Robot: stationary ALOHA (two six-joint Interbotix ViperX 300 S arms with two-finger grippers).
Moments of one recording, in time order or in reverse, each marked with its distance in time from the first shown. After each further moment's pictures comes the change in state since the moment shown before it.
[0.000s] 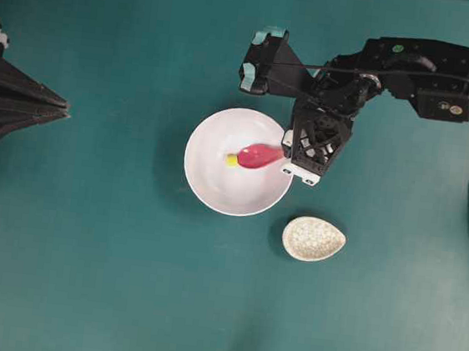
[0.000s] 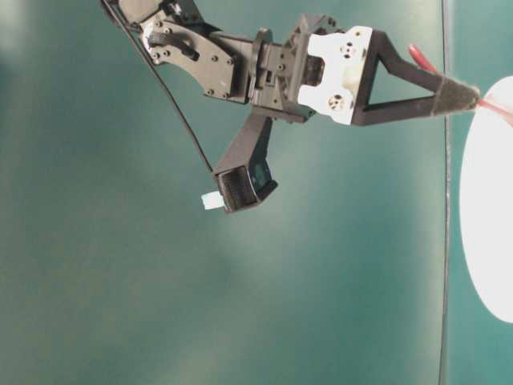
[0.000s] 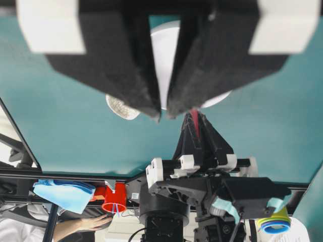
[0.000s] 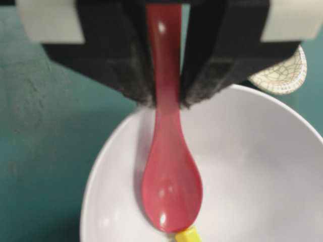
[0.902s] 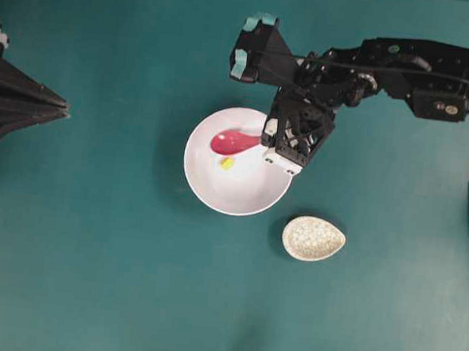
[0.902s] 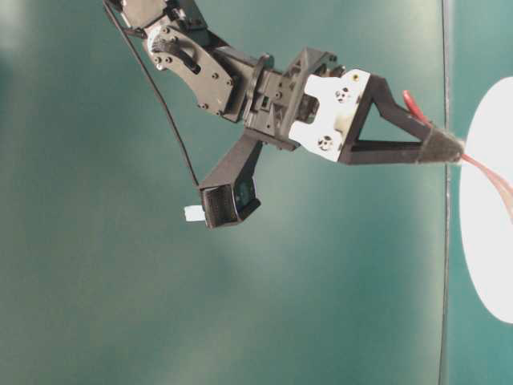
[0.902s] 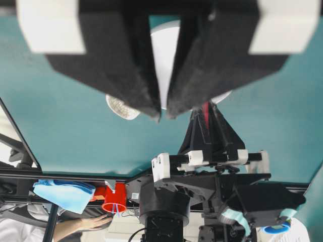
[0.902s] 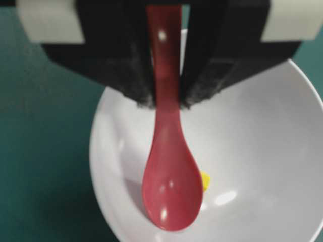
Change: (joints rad) left arm 0.000 0.000 0.000 0.000 -0.002 0.000; right arm 0.002 0.005 -0.006 -0.008 -0.212 -0.017
